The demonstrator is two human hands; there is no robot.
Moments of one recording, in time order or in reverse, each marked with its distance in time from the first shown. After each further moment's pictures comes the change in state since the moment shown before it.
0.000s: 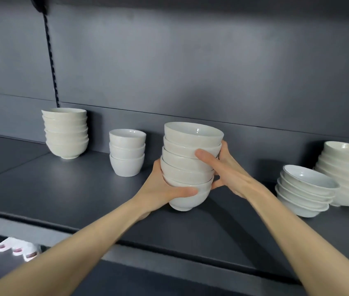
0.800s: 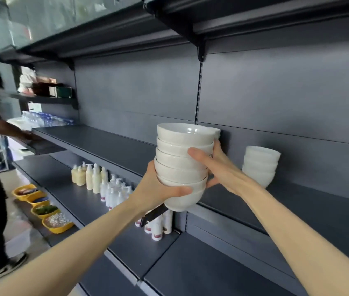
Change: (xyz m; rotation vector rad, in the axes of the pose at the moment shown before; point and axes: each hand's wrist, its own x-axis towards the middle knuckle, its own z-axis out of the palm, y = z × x) left_hand -0.239 0.082 -0.235 0.253 0.486 -0.002; right_hand -0.040 -0.111 0.304 0.080 -0.409 -0.197
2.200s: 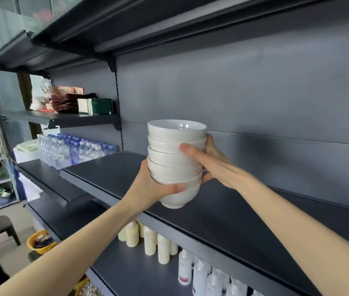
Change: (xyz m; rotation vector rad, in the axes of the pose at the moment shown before) left_hand 0.348 -0.259 -0.625 0.084 0.012 0.079; right_hand 0.614 -0.014 0.462 -0.029 -0.001 -0.045
